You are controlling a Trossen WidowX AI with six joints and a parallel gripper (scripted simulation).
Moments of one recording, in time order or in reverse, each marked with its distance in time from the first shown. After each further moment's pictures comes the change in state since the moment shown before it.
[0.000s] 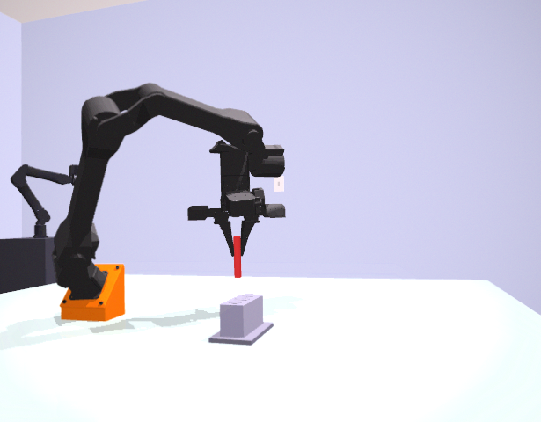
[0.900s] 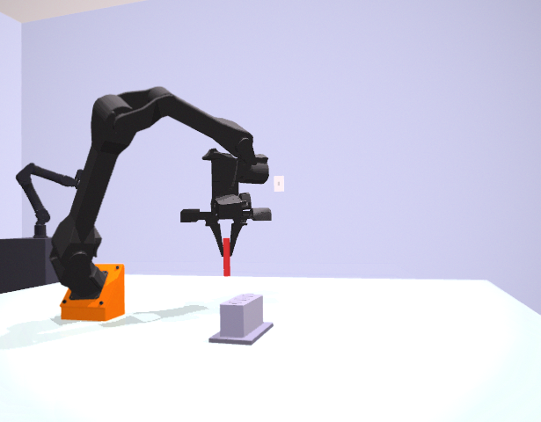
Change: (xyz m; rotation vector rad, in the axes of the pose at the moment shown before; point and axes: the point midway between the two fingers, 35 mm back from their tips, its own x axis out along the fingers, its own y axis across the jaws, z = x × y) arm 0.006 -0.015 -0.067 0.020 -0.022 -0.009
